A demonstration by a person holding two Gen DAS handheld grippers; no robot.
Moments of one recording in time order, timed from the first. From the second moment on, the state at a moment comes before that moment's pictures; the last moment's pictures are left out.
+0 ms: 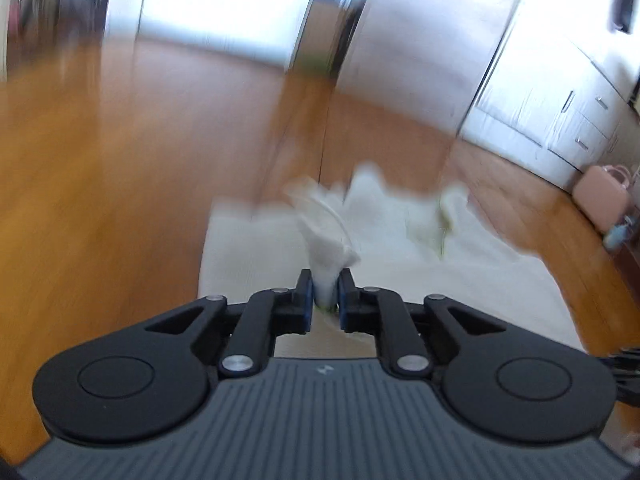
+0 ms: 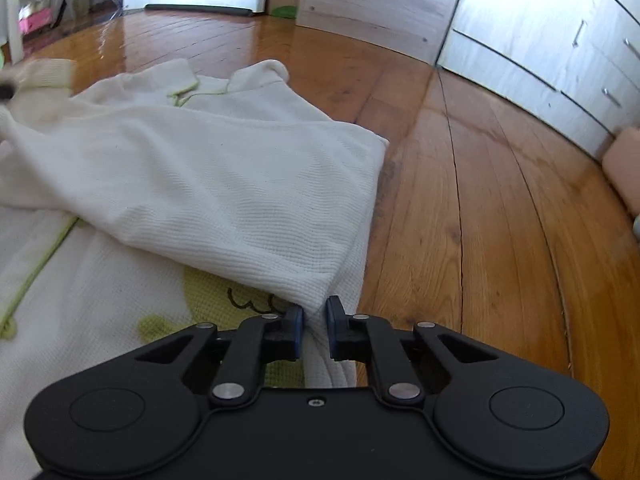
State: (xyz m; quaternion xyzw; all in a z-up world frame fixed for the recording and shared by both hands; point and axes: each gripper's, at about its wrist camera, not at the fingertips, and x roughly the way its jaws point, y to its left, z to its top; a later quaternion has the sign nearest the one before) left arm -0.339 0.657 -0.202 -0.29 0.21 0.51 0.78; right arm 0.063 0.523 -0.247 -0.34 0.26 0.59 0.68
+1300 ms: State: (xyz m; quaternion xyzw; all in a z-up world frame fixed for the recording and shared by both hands) left arm -0.346 0.676 -0.235 -0.26 0.33 0.52 0.74; right arm 0.124 0.660 -0.230 -0.23 0.32 0.50 0.77
